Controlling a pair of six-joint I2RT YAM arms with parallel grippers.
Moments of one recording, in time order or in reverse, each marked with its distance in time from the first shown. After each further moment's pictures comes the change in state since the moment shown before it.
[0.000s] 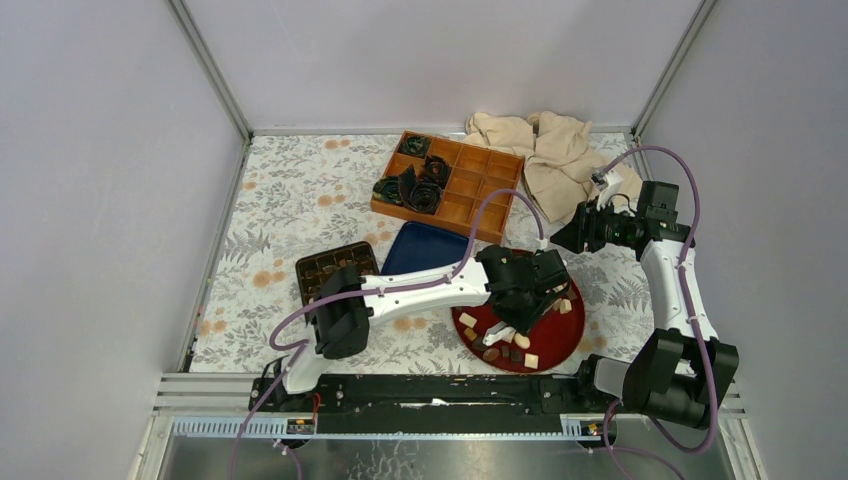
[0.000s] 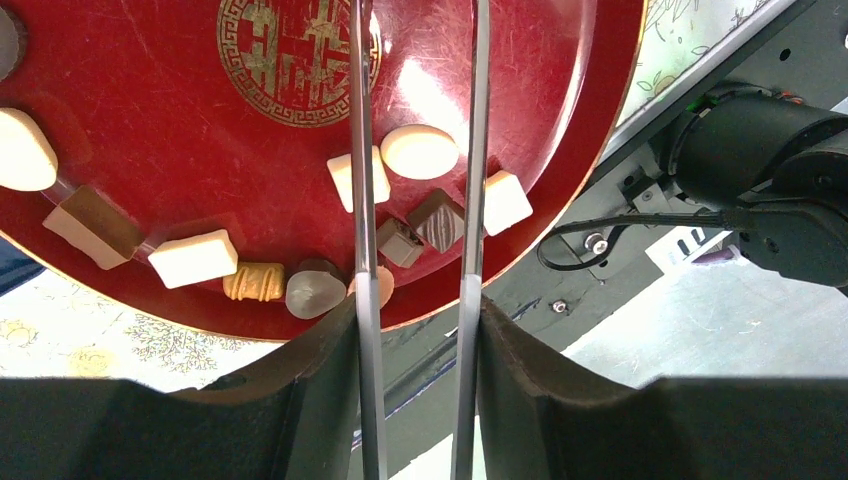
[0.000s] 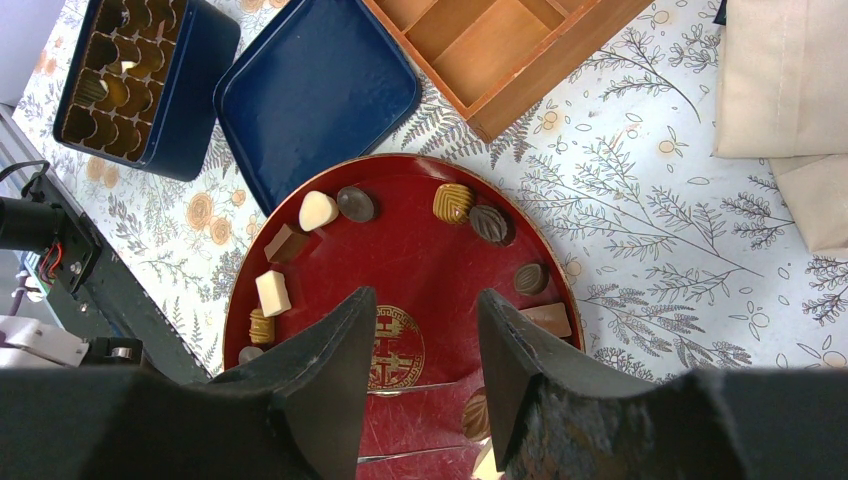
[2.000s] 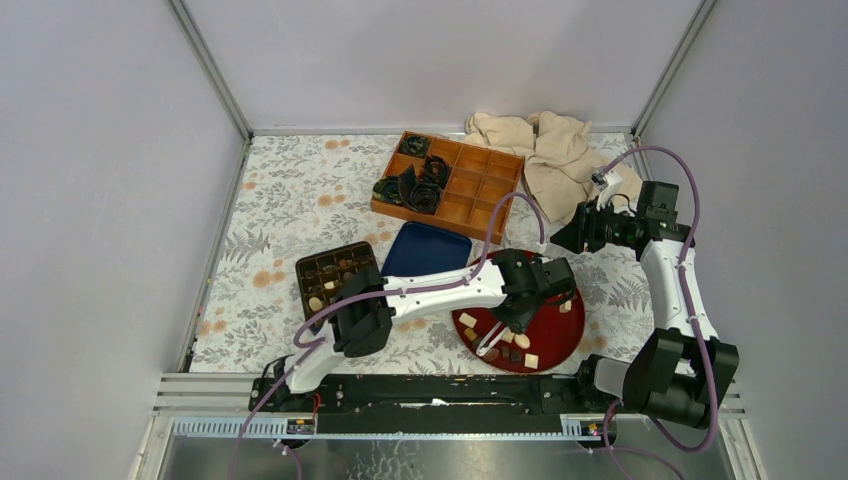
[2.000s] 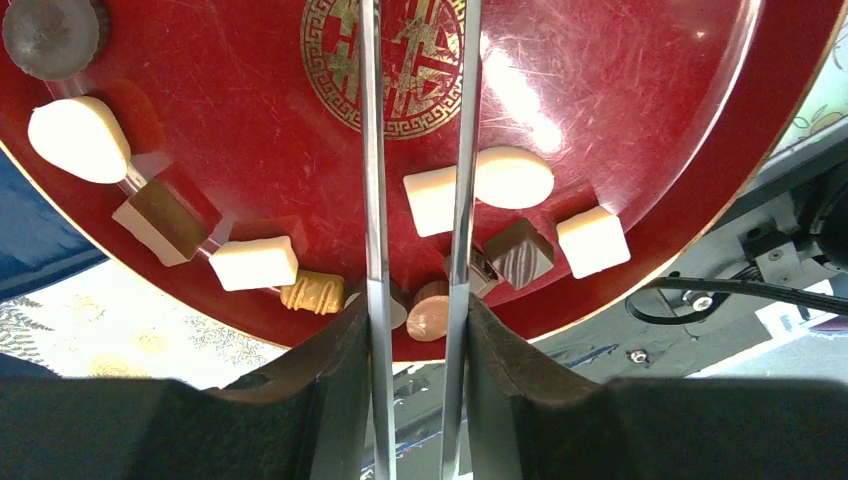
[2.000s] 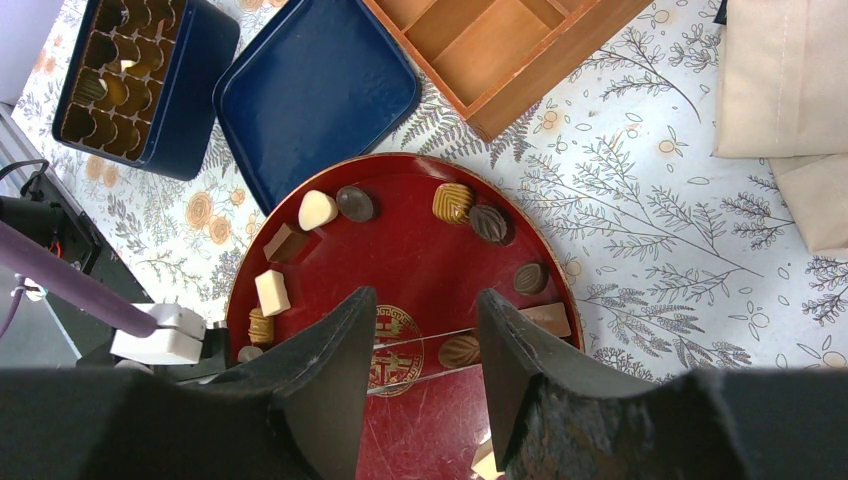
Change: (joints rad) left arm -0.003 0.122 0.109 -0.131 -0.122 0.003; right arm 0.000 0.002 0.000 0.000 0.000 -0.003
